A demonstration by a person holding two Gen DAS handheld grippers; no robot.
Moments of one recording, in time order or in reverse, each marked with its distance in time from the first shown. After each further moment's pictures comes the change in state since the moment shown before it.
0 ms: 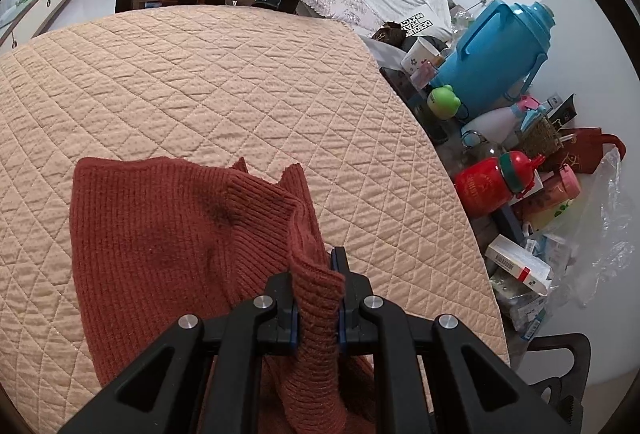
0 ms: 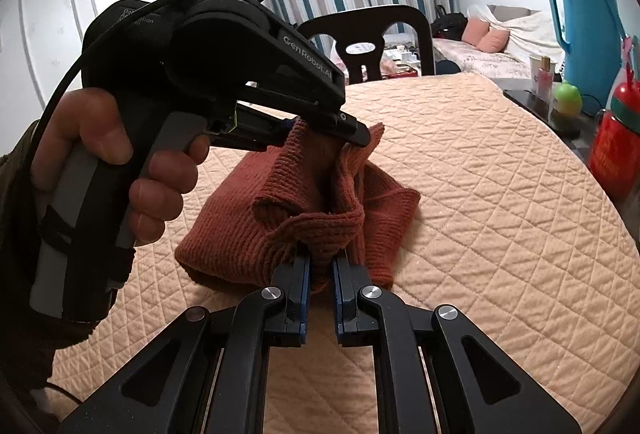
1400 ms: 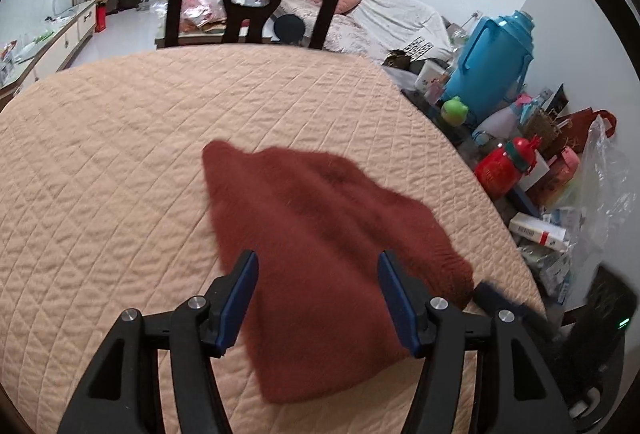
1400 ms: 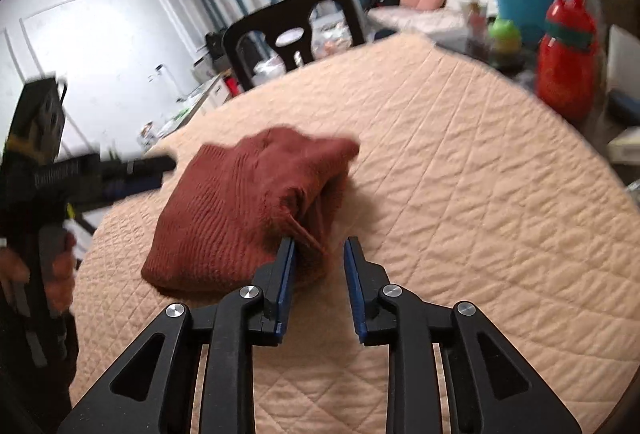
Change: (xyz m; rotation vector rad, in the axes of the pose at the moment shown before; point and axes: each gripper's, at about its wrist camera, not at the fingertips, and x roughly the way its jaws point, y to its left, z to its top) left arm -0.071 0.059 -0.057 0.087 -0.151 0.085; right arm -0.027 -0.025 -0.003 0.207 -0.024 -0.143
